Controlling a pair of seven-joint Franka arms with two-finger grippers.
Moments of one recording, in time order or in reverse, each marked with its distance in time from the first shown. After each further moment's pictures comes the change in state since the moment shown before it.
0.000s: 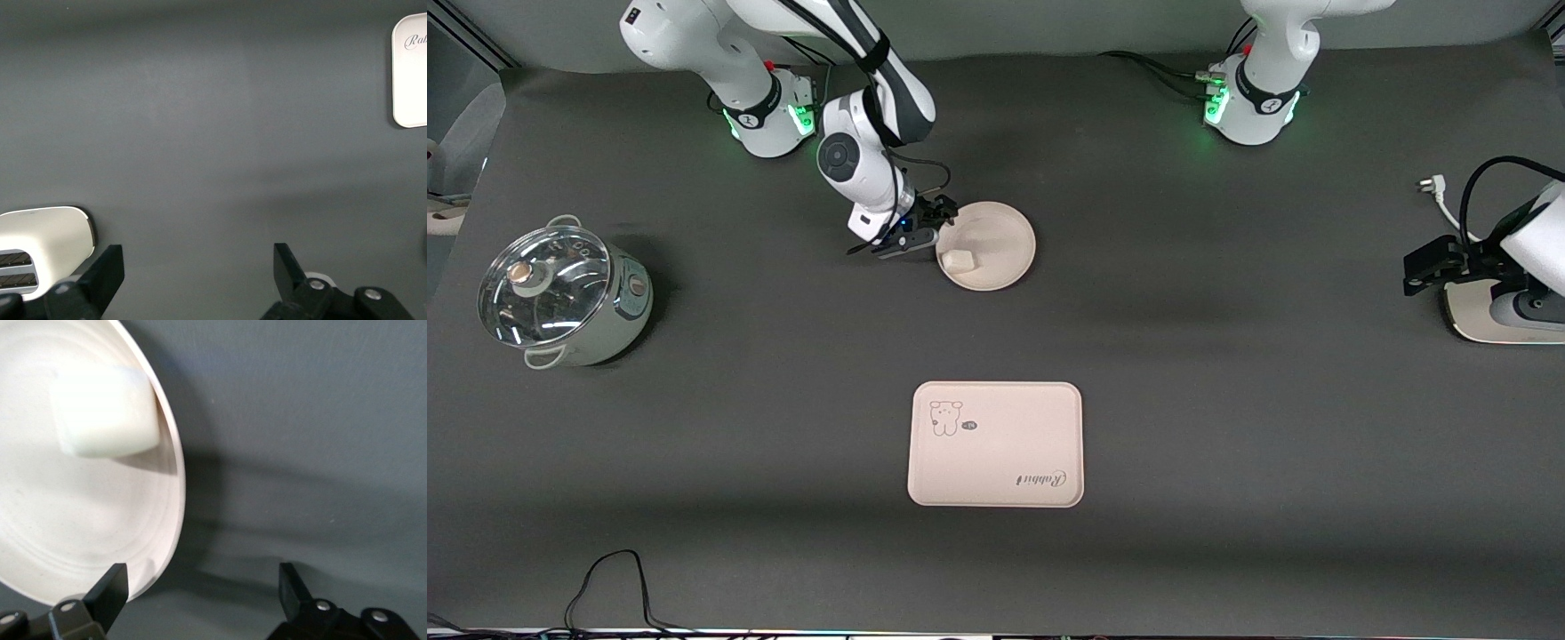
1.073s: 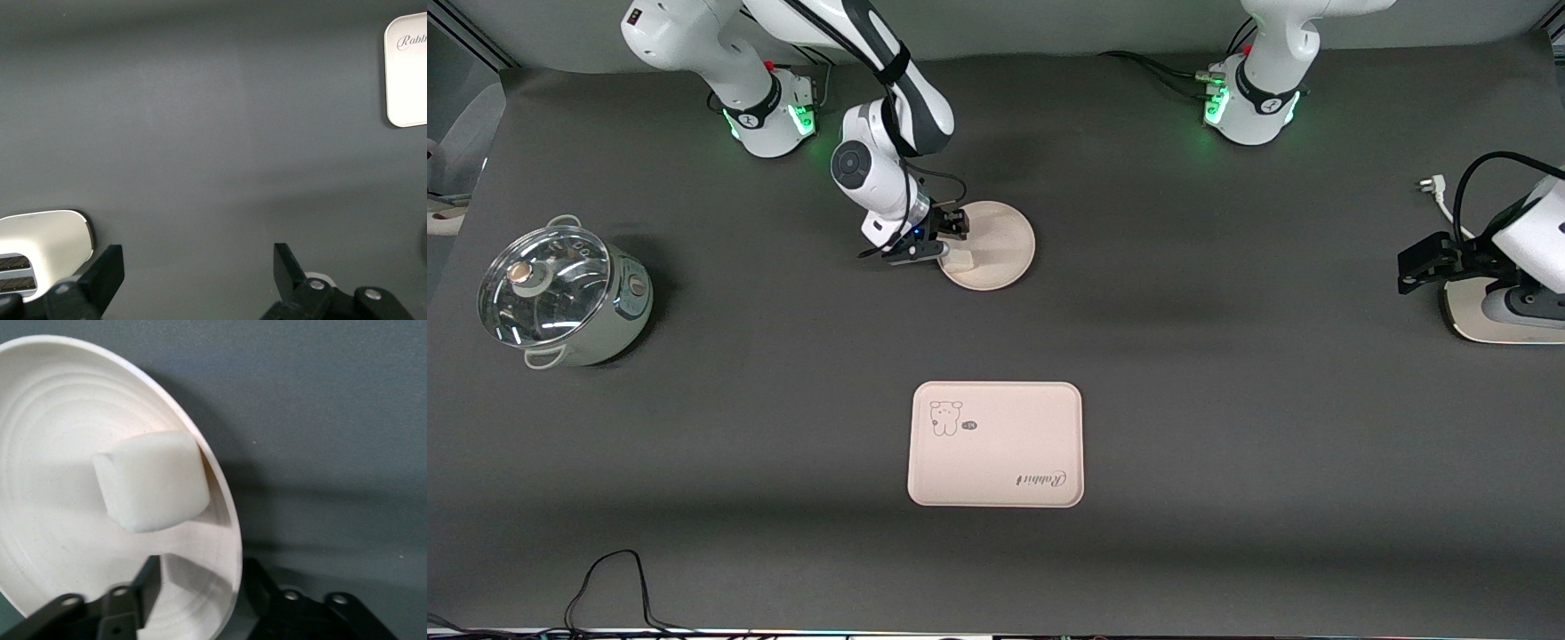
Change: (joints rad) left arm -0.012 -0.006 -0.004 0.002 0.000 0.001 0.000; right arm 0.017 0.068 -0.010 0.098 0.108 0.014 0.029
